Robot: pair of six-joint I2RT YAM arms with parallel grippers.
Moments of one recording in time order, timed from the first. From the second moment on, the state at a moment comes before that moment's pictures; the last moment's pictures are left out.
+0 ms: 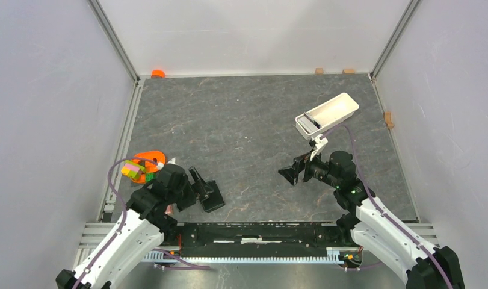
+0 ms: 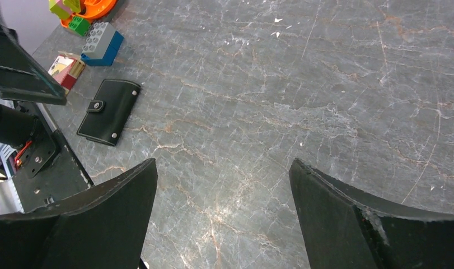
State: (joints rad) left arm -0.51 0.52 0.49 -0.86 0.04 -0.99; right arm 0.47 0.73 0.31 0.11 -0.39 0.26
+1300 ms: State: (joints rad) left arm -0.54 1.07 0.31 -0.06 0.18 -0.80; right arm 0.65 1.19 0.27 0.45 -0.49 0.51
